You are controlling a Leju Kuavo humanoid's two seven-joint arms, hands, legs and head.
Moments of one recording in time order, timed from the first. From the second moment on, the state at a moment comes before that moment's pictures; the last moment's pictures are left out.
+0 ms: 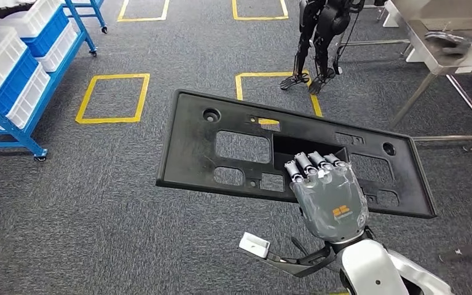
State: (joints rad) left arm -0.09 -0.18 0.88 -0.17 -1.42 -0.14 0.31; right arm -0.42 -0.46 0.83 -2.13 1.32 0.15 0.54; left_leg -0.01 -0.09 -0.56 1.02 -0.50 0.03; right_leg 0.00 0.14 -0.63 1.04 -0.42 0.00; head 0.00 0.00
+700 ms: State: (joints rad) left arm -0.09 -0.18 0.85 -0.17 -1.43 -0.18 0.30; right arm -0.42 -0.41 0.86 -2.10 1.39 0.12 0.56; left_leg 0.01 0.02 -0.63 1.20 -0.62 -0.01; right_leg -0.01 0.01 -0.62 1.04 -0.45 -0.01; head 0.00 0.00
